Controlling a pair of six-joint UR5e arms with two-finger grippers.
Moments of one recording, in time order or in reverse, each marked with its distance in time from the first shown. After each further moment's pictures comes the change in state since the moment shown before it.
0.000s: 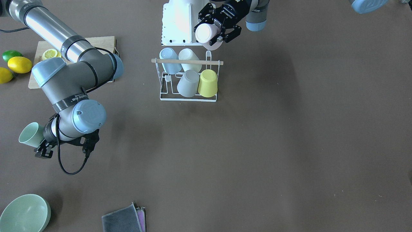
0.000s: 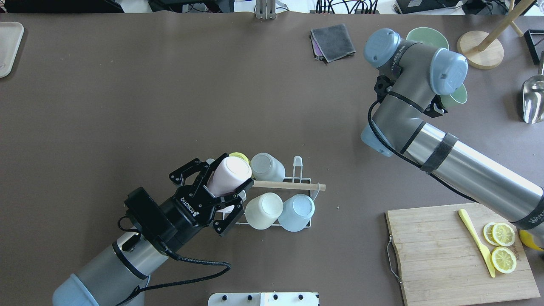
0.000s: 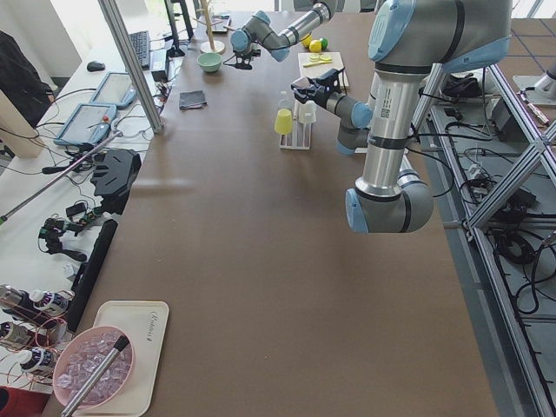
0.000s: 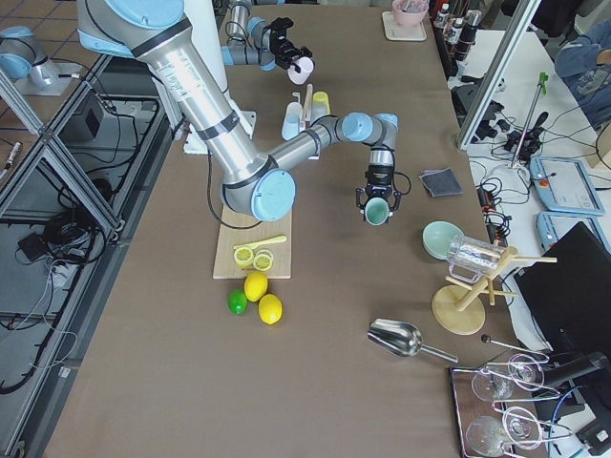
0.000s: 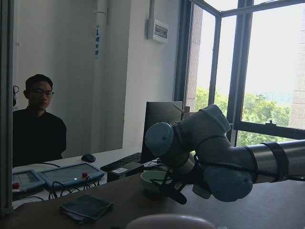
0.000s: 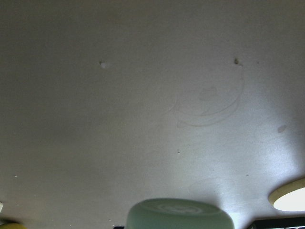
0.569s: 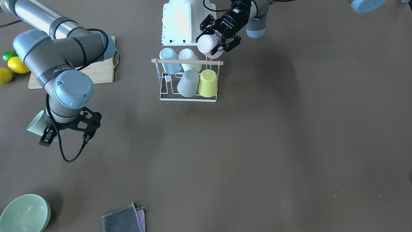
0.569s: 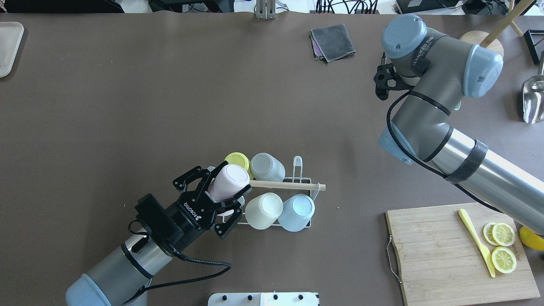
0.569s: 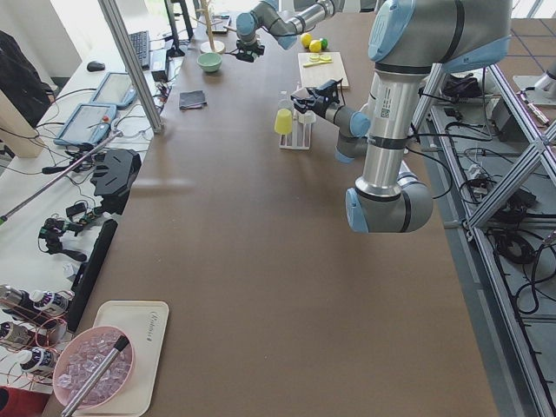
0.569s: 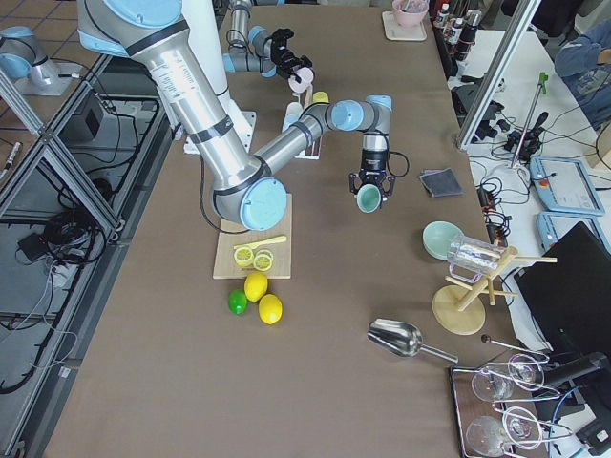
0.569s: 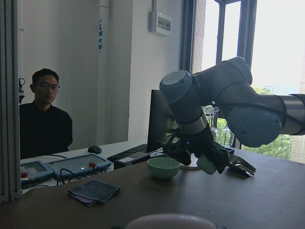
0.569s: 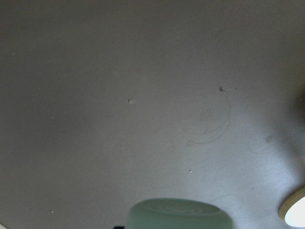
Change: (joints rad) left arm 0.005 -0.002 0.089 -0.055 0.003 0.000; right arm 0.017 -0.100 0.238 0.059 0.141 0.116
